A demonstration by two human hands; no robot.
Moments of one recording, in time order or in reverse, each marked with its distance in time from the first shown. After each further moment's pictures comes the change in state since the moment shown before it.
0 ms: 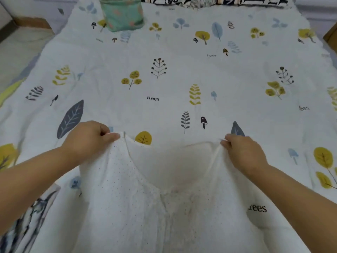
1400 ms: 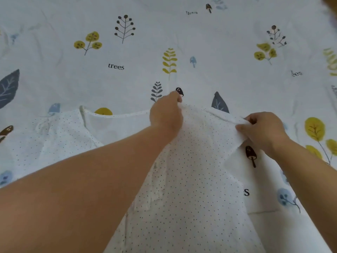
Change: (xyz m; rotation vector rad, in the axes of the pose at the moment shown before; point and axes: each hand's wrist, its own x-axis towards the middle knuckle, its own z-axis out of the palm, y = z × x) left_hand 0.025 0.198 0.173 -0.265 0.007 0.127; right_hand 0.017 0.099 0.019 0.447 -0.014 0.371
